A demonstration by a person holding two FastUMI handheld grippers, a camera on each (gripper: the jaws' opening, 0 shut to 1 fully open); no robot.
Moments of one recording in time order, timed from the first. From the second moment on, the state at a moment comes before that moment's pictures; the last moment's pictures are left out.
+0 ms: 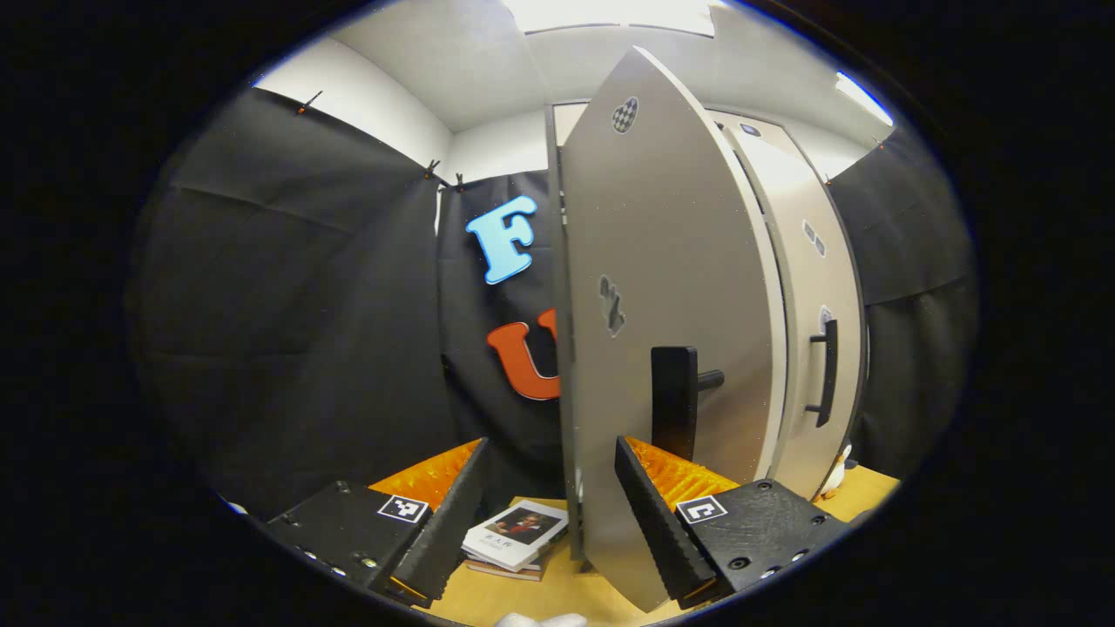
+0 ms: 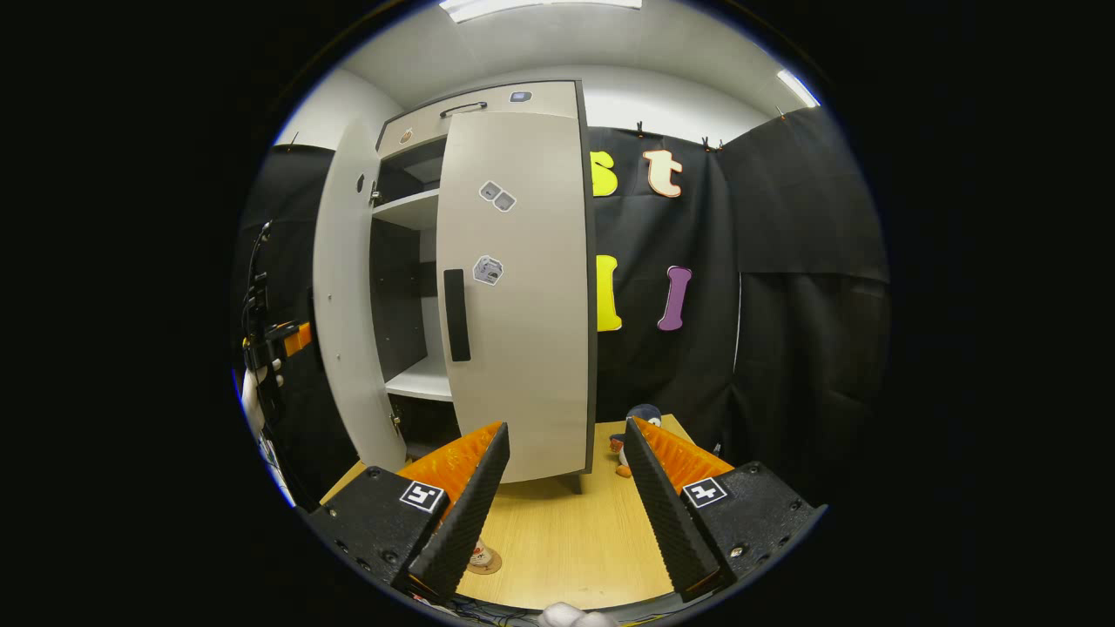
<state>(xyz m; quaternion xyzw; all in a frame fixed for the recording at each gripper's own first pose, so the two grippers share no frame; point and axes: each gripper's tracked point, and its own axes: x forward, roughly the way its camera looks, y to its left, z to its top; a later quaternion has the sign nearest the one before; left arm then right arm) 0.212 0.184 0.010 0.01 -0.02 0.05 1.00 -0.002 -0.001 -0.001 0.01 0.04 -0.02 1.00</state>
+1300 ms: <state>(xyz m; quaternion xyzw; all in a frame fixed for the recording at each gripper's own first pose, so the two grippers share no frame) 0.156 0.093 0.013 -0.01 0.00 -0.01 1.00 0.000 0.014 0.035 0.01 -0.01 0.01 1.00</state>
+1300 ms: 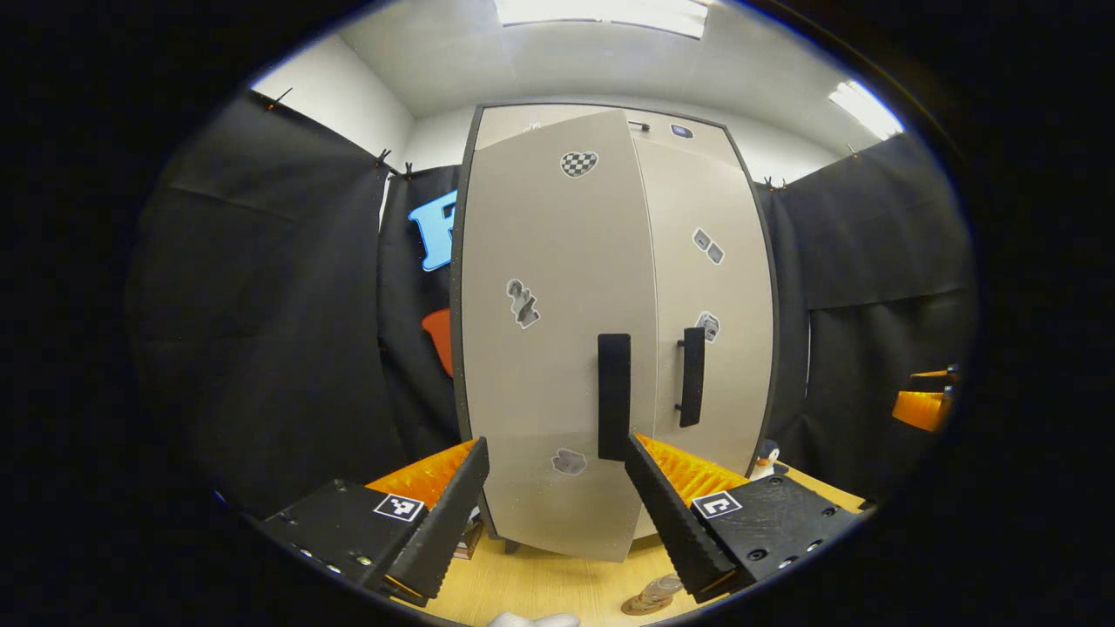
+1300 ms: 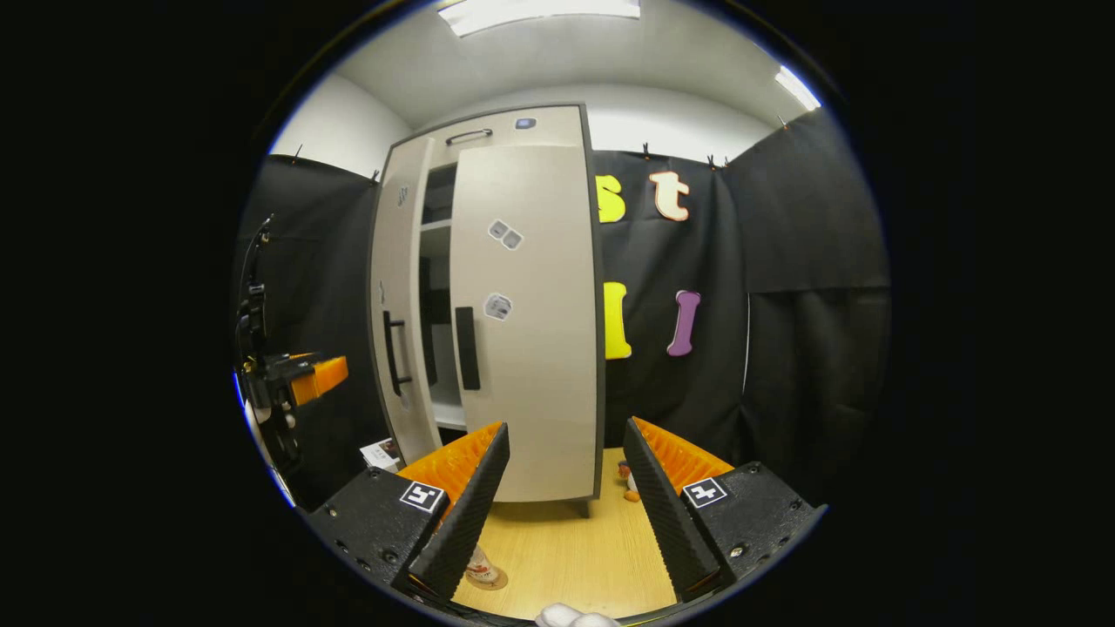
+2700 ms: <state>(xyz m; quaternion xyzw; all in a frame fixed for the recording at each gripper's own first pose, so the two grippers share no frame) 0.078 0.131 -0.016 -0.03 0.01 0.05 1.00 -0.009 0.081 0.010 -0.02 0.01 0.05 1.00</state>
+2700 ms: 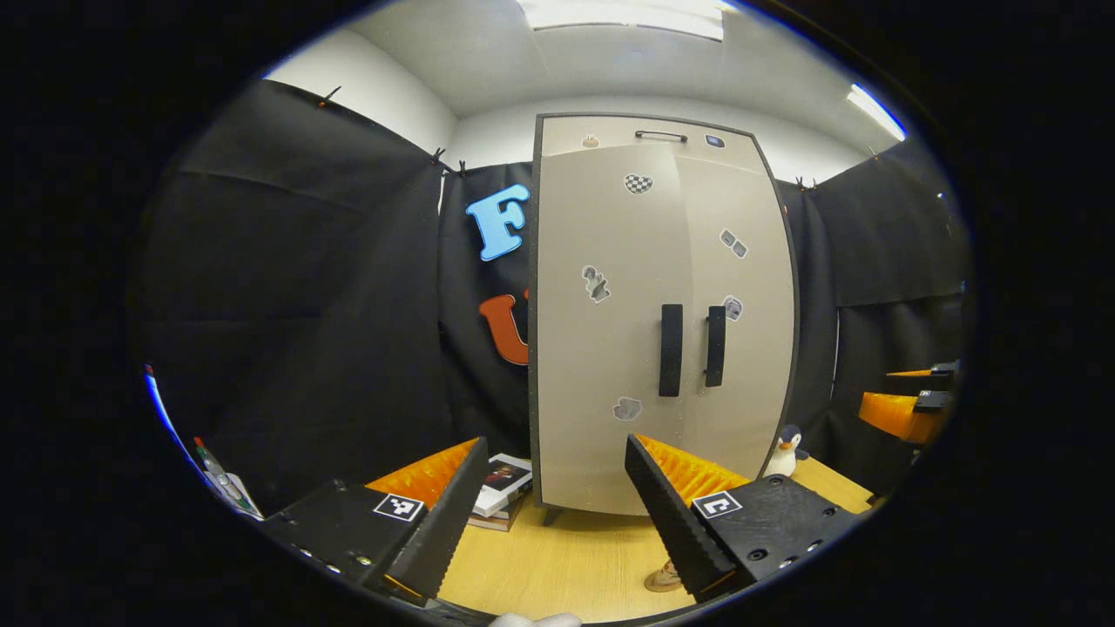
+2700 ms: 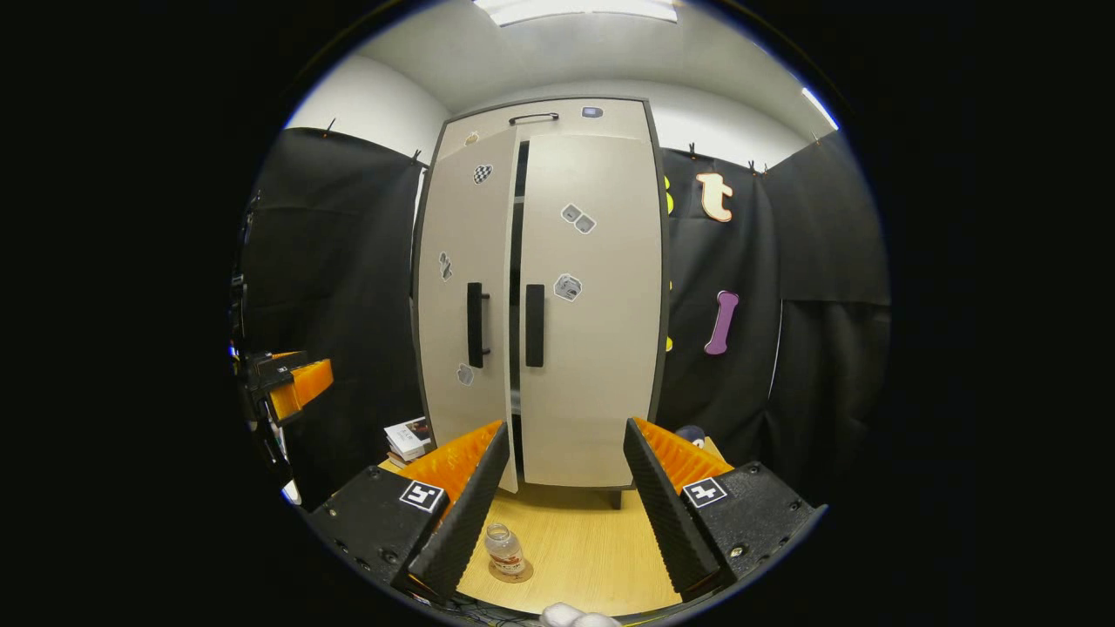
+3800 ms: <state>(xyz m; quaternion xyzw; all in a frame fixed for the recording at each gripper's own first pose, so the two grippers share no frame) 0.097 0.116 -0.003 -0.03 0.00 0.01 1.00 -0.012 0.064 0.018 -0.02 -0.01 0.01 1.00</state>
